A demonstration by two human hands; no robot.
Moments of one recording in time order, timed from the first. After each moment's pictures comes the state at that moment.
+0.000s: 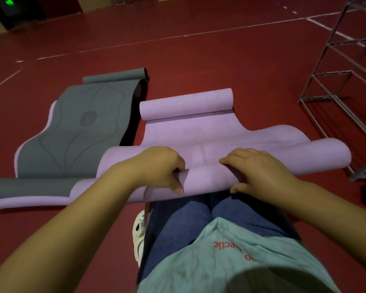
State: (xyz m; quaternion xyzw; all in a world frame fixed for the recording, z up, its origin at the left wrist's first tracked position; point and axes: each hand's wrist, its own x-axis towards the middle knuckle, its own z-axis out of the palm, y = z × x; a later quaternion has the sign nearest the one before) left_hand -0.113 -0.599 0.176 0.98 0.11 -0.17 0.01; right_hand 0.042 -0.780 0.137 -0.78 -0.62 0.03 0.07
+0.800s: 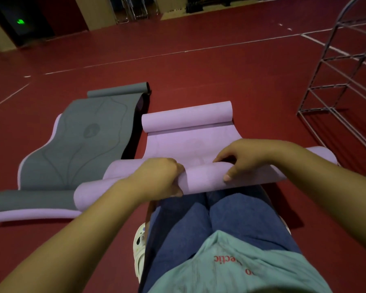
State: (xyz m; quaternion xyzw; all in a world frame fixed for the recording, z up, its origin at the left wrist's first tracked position) left_hand -0.115 -0.601 0.175 0.99 0.14 -0.09 -0.04; right_hand 0.090 -0.723 0.176 -0.74 -0.62 0.25 0.02
